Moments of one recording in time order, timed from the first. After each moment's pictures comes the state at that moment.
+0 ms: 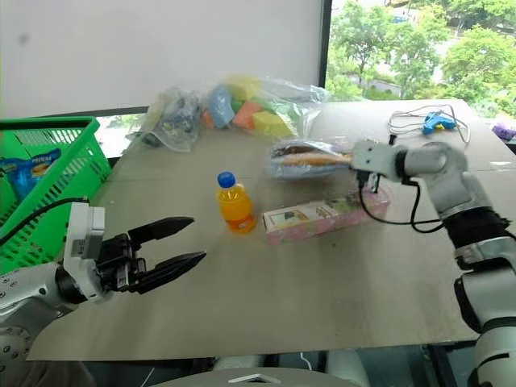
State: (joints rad) left arm 0.26 0.75 0.48 -0.72 -0.93 0.62 -0.88; right arm -0.82 -0.80 0.23 0.42 -0.19 -0.03 0.93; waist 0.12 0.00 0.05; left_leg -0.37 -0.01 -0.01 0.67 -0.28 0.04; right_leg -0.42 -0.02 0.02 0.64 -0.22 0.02
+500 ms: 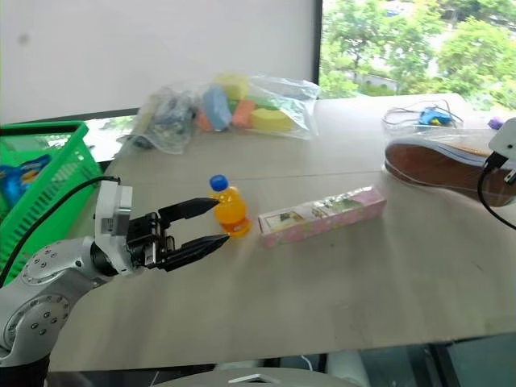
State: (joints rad) left arm 0.03 0.73 0.28 -0.61 -0.89 0.58 -0.89; right arm -0.23 -1.16 -0.21 0.18 -0.31 0.19 0.65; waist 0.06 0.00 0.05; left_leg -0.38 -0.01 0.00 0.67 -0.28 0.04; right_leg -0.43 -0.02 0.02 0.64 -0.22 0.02
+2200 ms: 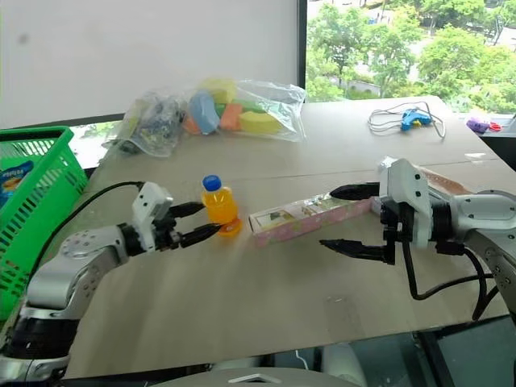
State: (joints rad) left arm -0.14 0.71 0.07 -0.17 -0.47 0.48 -0.87; right arm -0.27 -0.92 -0.17 -0.61 0.74 0.70 1.06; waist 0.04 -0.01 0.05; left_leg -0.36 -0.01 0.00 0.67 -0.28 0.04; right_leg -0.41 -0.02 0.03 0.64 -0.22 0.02
